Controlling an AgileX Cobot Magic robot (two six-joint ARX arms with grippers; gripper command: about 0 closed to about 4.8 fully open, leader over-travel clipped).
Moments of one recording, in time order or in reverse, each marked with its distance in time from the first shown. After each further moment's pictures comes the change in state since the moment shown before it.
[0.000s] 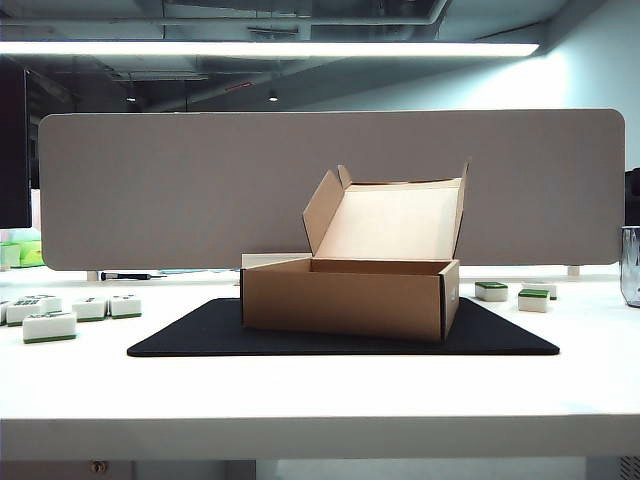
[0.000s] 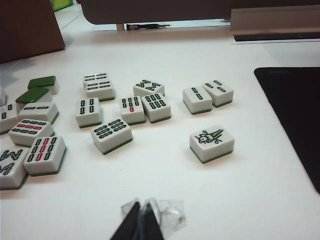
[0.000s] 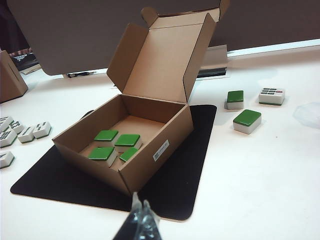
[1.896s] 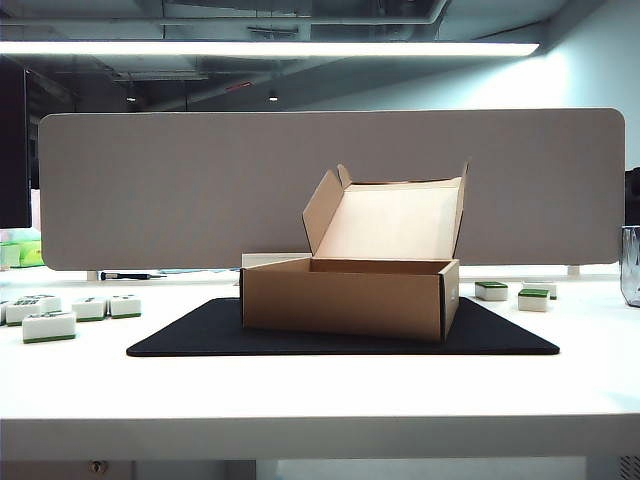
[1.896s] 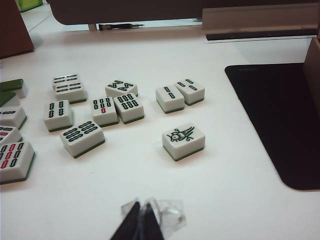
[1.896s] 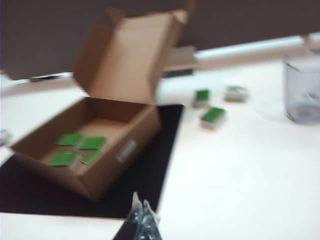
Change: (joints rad) left arm -0.017 0.000 0.000 -0.004 0.079 0.000; right arm 0.001 0.000 -0.064 0.047 0.131 0.000
